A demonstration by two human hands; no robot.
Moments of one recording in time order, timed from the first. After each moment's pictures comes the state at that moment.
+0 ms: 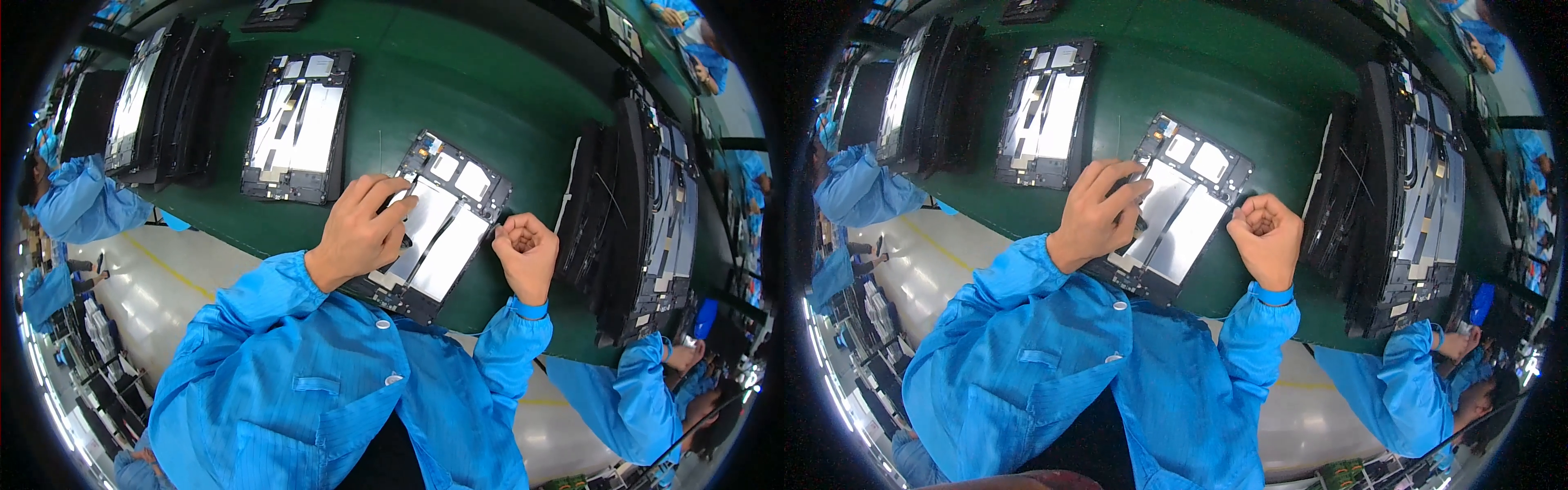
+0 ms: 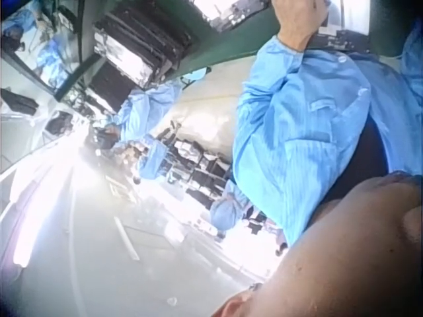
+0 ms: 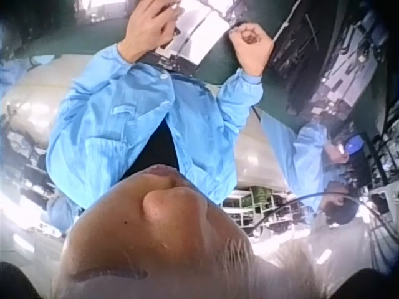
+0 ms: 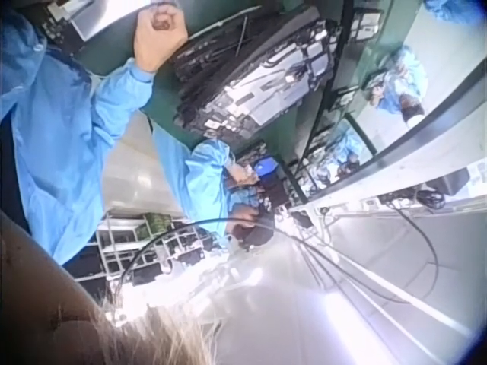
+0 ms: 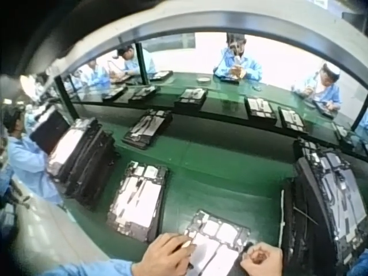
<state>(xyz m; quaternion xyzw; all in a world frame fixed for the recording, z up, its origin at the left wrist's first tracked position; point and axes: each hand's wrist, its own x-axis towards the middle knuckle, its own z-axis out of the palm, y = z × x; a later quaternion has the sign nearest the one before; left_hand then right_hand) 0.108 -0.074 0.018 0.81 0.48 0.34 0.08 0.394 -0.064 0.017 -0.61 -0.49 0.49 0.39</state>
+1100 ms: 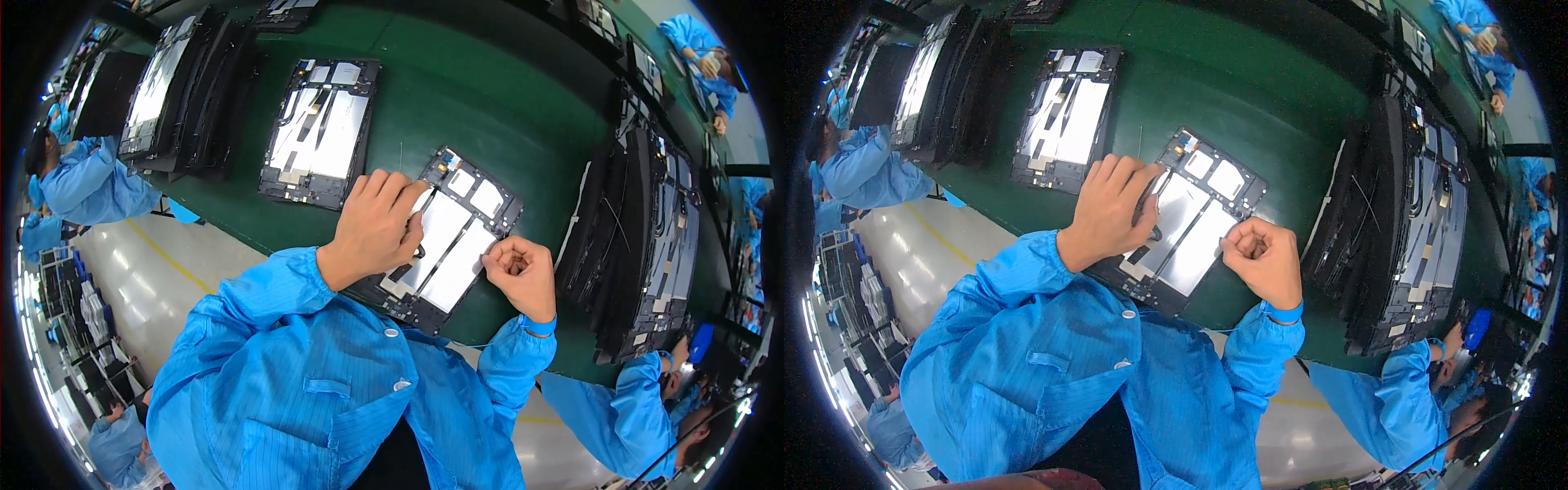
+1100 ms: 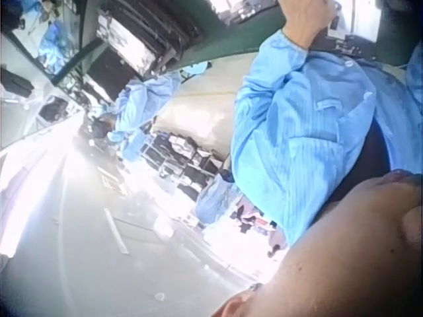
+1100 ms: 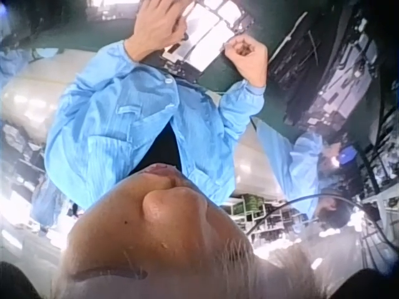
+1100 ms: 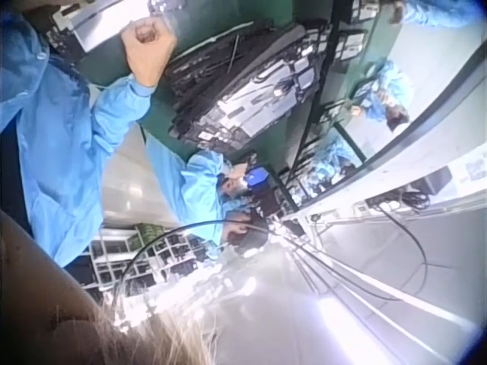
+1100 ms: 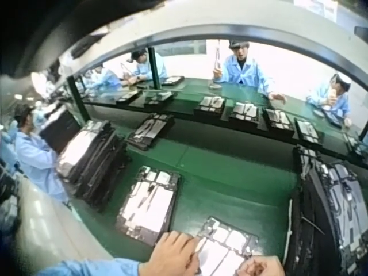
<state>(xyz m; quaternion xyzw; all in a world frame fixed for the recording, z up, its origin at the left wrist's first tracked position) 0.105 -0.063 0.032 0.80 0.54 0.27 0.07 0.398 -0.056 0.035 -0.54 -0.57 0.58 0.23</state>
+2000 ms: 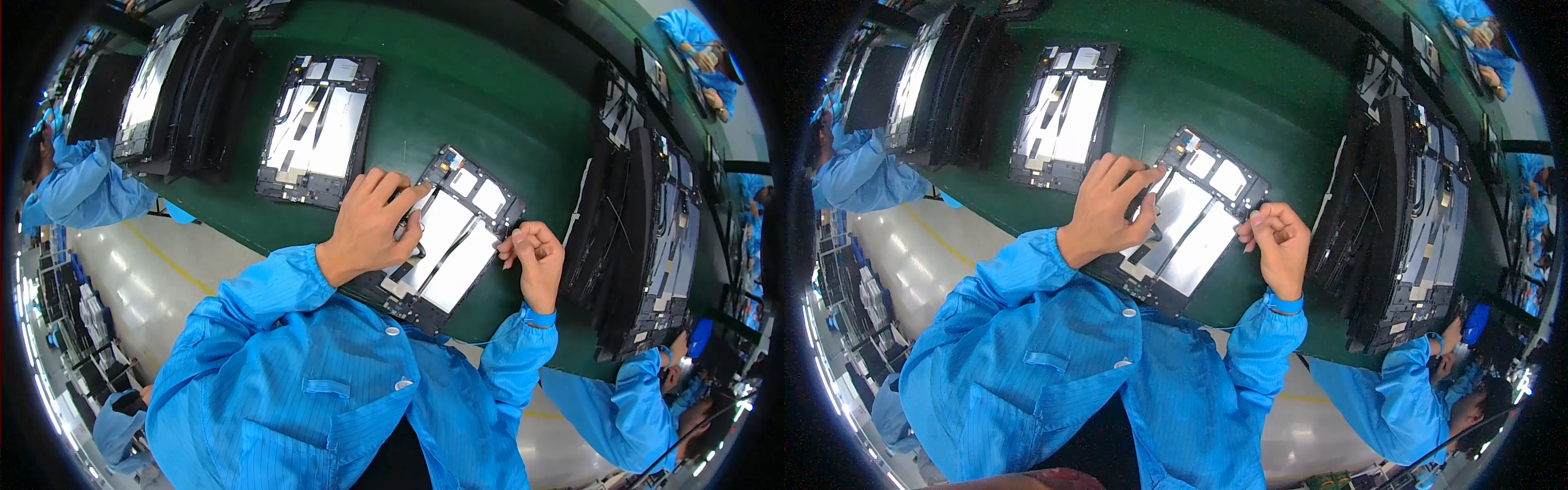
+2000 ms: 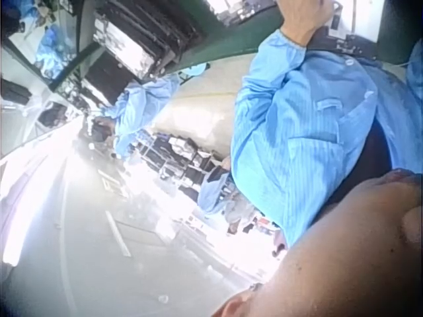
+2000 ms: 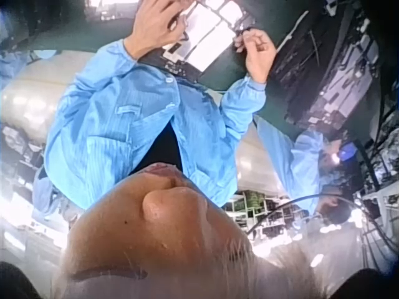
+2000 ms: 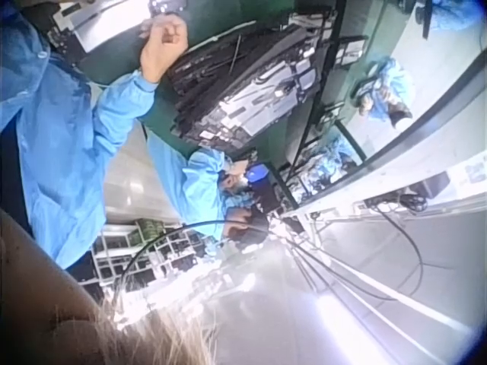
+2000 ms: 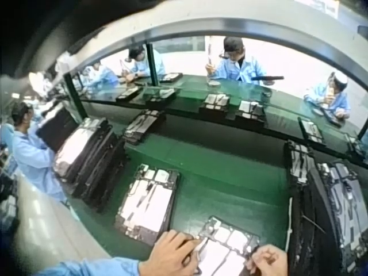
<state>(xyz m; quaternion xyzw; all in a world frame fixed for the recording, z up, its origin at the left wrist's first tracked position) 0.097 -0.061 0.018 0.79 0.52 0.32 0.10 0.403 -0.053 0.009 -0.50 -0.47 0.61 0.41</state>
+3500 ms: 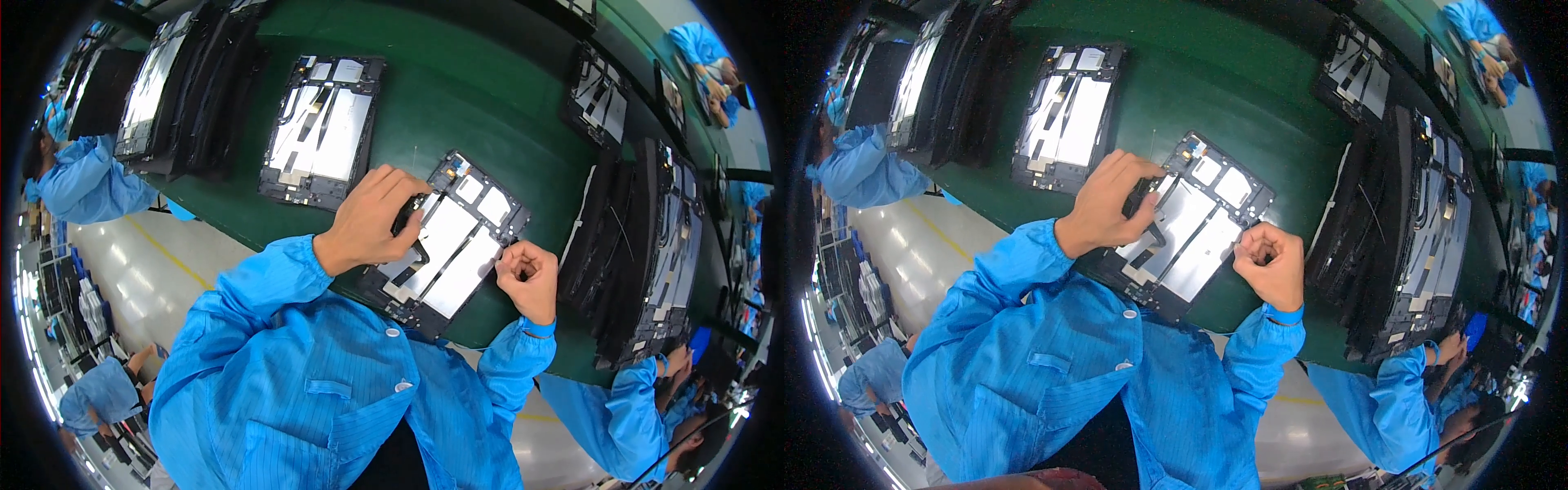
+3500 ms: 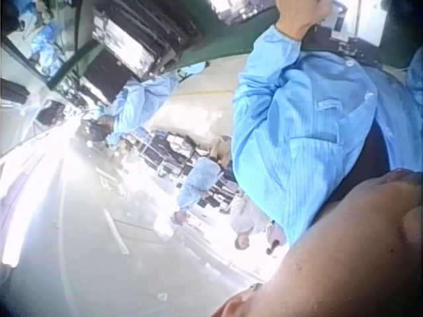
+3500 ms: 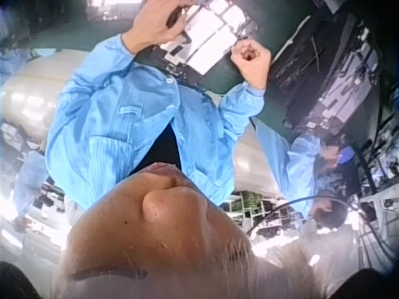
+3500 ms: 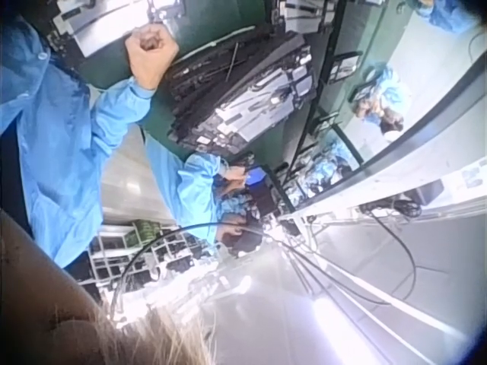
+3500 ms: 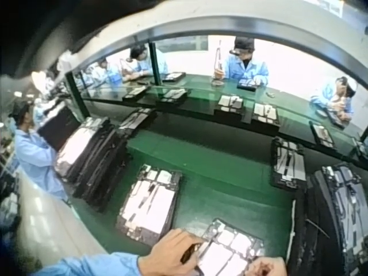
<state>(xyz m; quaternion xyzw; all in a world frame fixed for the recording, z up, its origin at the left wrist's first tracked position) 0.085 -0.046 0.024 0.78 0.49 0.33 0.20 0.398 -0.059 0.020 -0.53 -0.53 0.58 0.31</state>
